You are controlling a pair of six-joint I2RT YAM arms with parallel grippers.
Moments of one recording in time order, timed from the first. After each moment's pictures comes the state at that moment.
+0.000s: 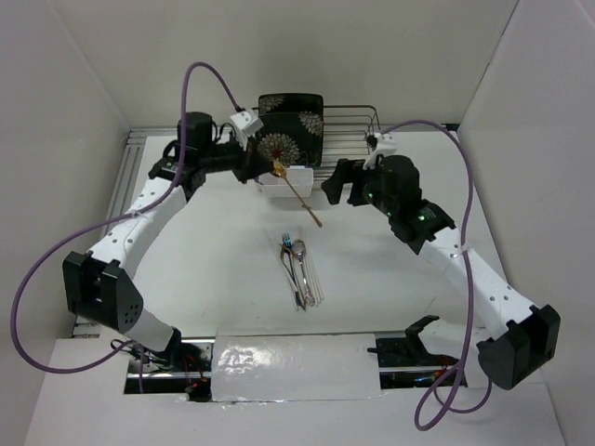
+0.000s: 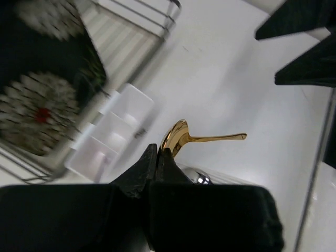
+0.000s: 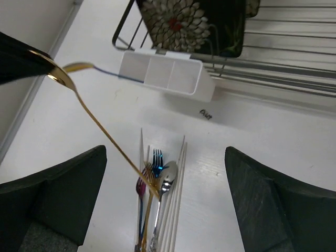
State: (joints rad) left arm -0.30 1.52 1.39 -0.30 0.75 0.12; right arm 0.50 1.16 1.07 -0.25 -0.03 0.35
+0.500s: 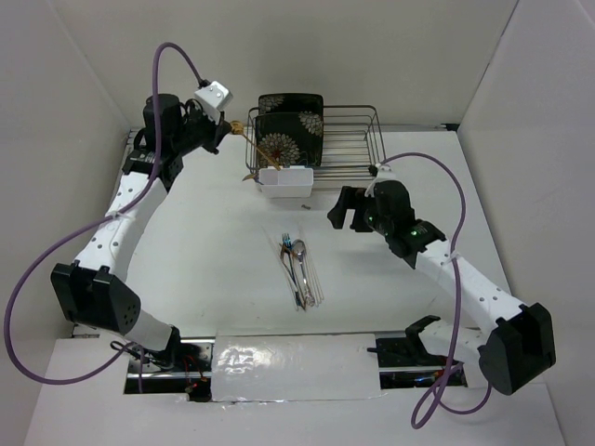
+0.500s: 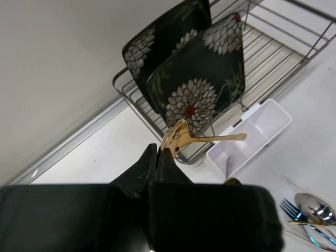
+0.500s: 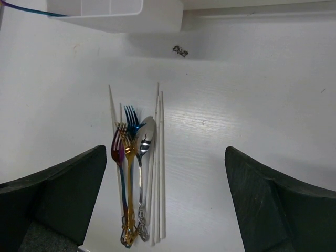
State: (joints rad) left arm -0.18 1.49 1.54 -0.28 0.39 0.29; right arm 0.45 1.11 0.82 -0.23 -0.02 0.48
